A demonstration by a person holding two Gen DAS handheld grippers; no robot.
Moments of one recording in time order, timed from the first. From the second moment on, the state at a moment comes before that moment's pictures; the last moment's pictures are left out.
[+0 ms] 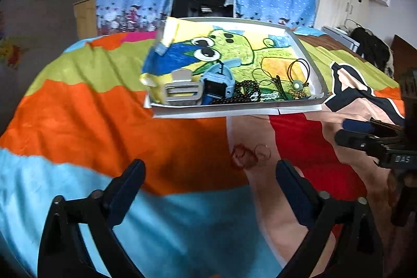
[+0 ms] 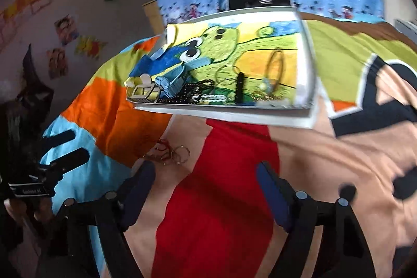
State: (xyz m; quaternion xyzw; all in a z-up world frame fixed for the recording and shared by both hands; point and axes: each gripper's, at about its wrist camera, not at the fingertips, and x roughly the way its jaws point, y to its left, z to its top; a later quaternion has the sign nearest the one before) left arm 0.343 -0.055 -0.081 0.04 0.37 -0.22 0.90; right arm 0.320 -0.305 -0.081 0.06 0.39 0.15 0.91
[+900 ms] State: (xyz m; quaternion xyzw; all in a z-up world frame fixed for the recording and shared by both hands) left arm 0.400 -0.080 -0.137 0.04 0.47 -0.25 0.84; right arm 0.386 -0.259 -0.145 -0.02 0.45 0.21 0.87
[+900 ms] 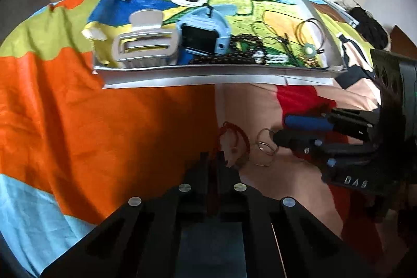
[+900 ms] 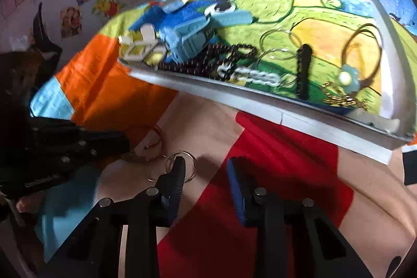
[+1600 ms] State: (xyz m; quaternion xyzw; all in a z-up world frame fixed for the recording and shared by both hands) left arm 0.398 -0.082 -0.138 0.04 0.46 -0.22 0.86; right arm 0.385 -0.244 -0.162 -0.07 0.46 0.18 0.87
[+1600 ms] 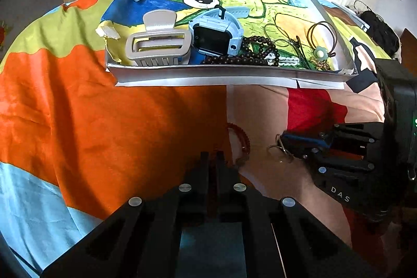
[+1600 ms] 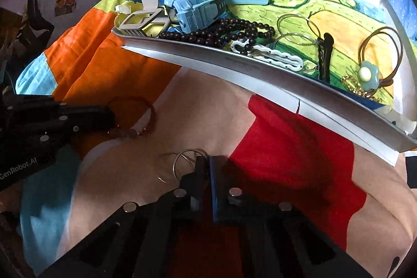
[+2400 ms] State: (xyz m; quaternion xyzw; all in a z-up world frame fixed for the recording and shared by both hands) left arm 0.393 -0.082 -0.056 -0.03 0.38 -0.20 0.90; right arm 0.378 -0.275 -0.056 -0.03 0.23 0.13 0.97
